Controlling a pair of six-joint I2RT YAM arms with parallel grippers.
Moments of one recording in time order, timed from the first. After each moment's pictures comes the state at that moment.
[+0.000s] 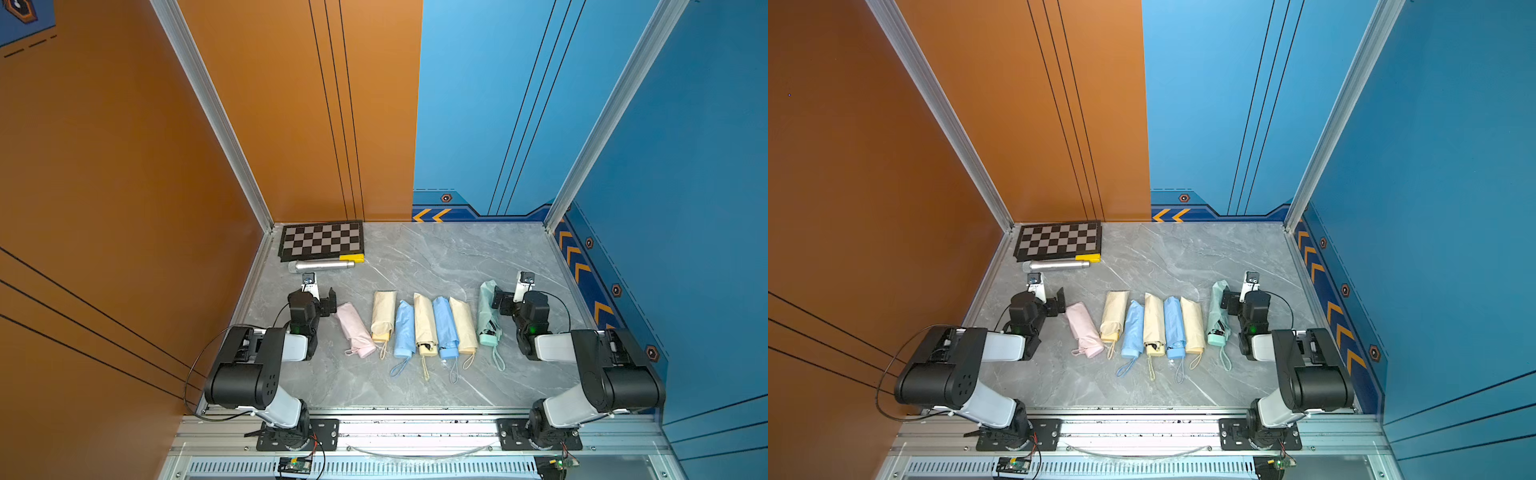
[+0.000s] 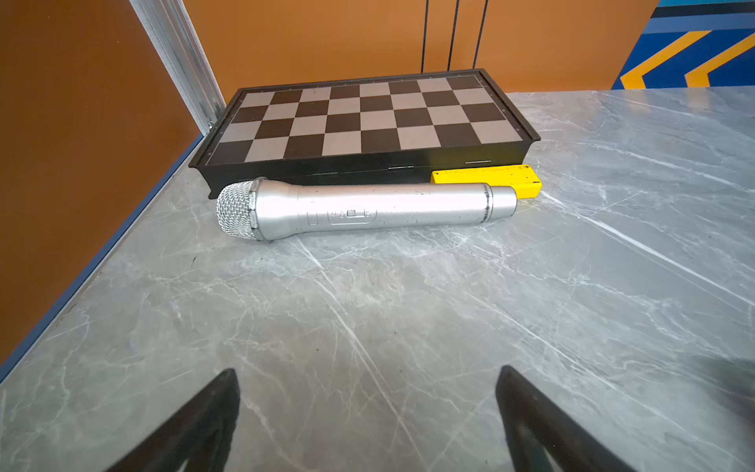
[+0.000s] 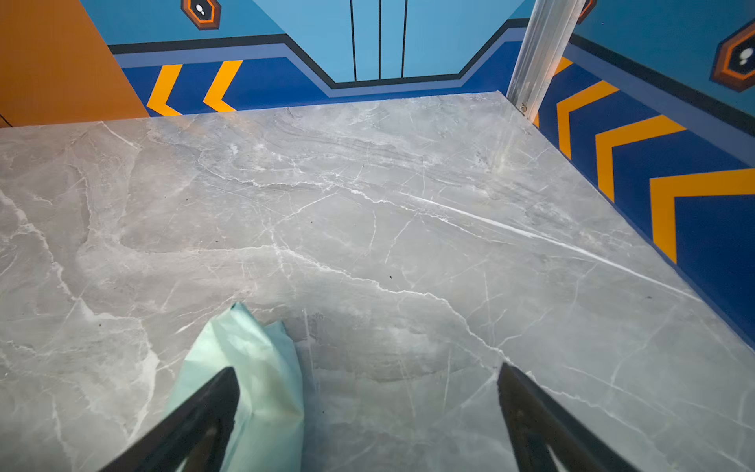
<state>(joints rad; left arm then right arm) -0.03 1.55 0.36 0.83 -0.13 0.00 0.03 1.53 0.36 0.80 0.12 0.07</state>
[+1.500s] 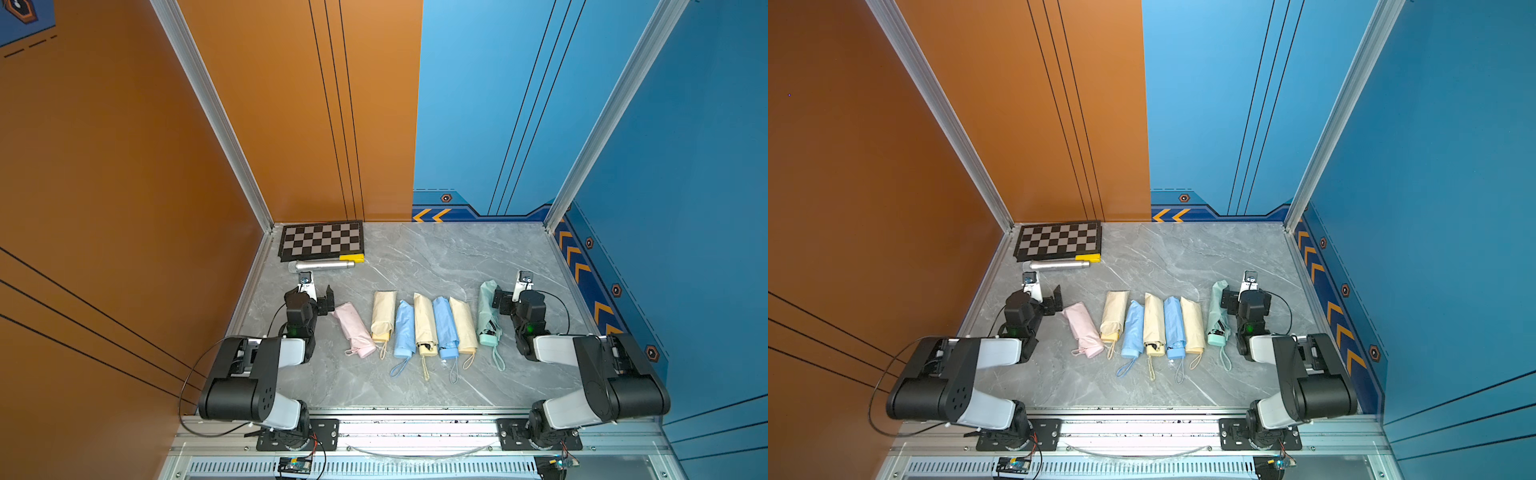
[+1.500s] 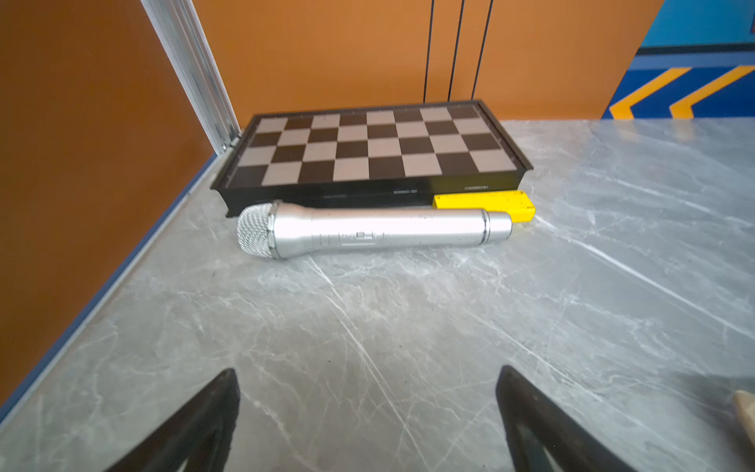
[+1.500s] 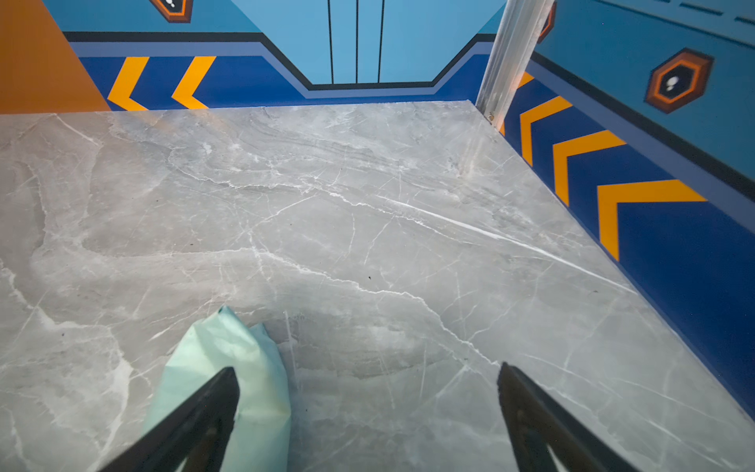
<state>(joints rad) -0.01 1.41 0.33 0.80 -0.13 -0.01 0.09 1.43 0.40 0.65 0.28 0.05</state>
